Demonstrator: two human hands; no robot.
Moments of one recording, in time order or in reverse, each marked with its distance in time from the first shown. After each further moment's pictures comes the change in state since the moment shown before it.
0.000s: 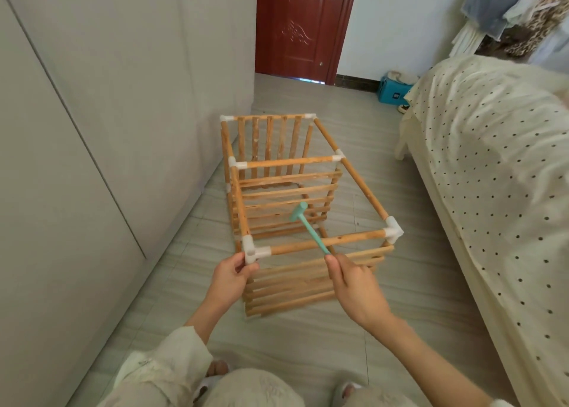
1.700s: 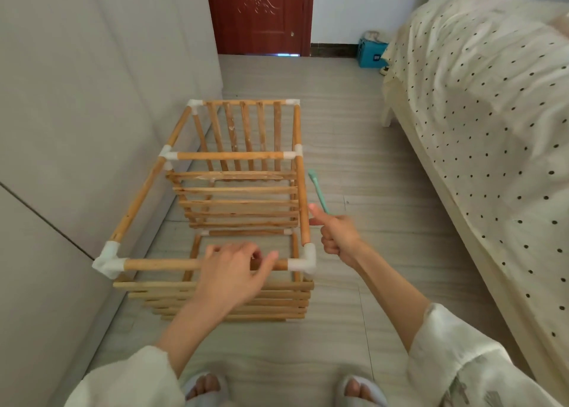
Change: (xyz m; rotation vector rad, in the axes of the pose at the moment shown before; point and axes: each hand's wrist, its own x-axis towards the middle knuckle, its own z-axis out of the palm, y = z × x) left_hand 0.002 0.066 0.051 1.109 -0.040 0.389; right_hand 0.094 0.078 0.013 0.992 -0.096 0.662
